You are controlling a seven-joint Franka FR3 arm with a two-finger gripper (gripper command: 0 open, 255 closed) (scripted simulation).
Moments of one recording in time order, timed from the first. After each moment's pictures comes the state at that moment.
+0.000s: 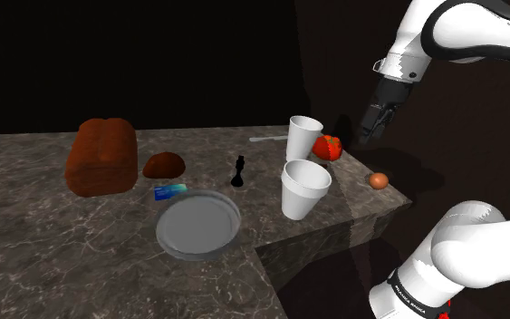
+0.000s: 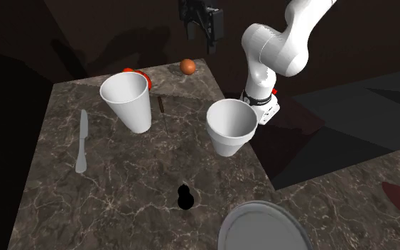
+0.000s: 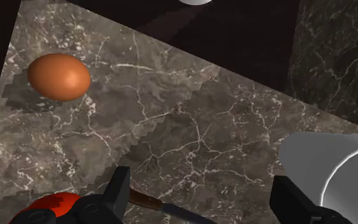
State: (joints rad) arm -0.02 -0.82 -0.06 -2.38 -0.01 1.53 -0.07
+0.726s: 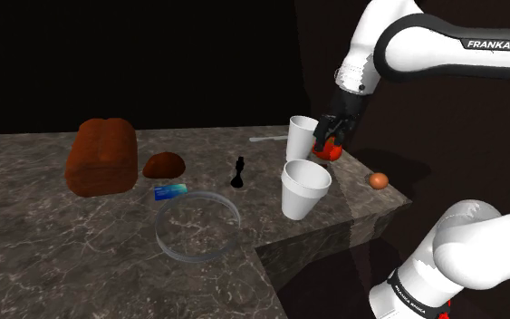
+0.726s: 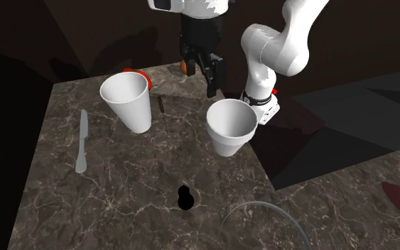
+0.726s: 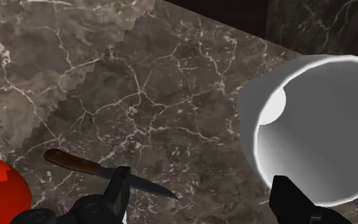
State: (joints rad) arm 0.02 -0.67 0.13 -2.40 0.09 1.76 0.15
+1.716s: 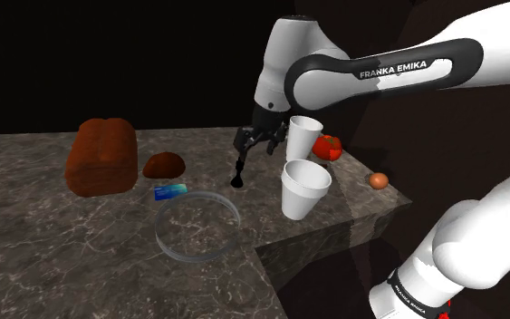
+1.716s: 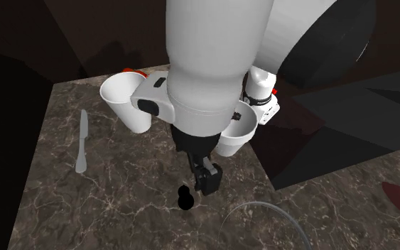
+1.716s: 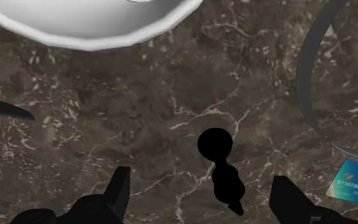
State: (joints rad) arm 0.01 -0.21 0.41 -2.17 0.00 2.08 0.55
